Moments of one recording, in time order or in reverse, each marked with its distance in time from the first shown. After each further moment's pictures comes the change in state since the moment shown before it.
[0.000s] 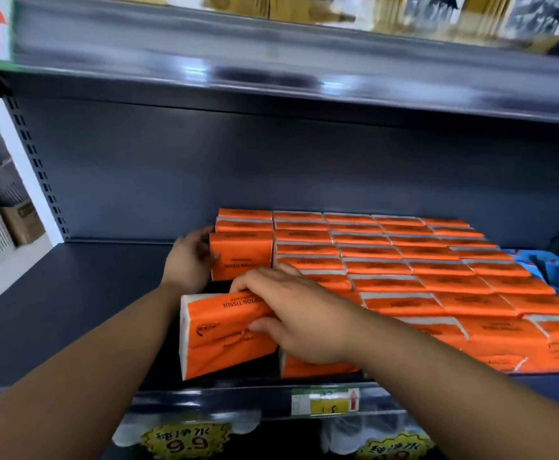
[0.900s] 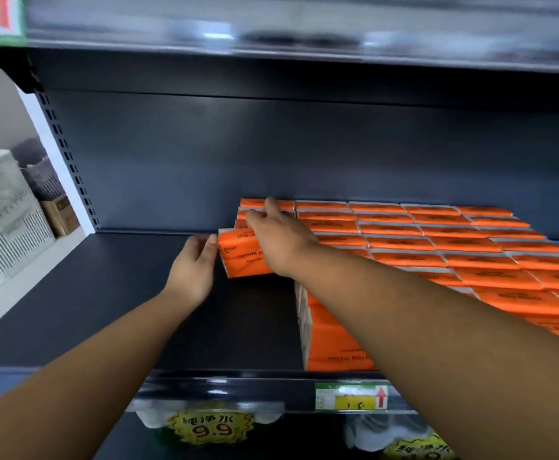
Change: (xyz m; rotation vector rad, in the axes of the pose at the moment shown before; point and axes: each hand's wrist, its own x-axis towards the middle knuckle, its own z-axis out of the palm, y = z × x) left_hand -0.027 -0.012 -0.015 -0.312 0.013 -0.234; right_hand 0.109 0.035 0.012 -0.366 0.105 0.324
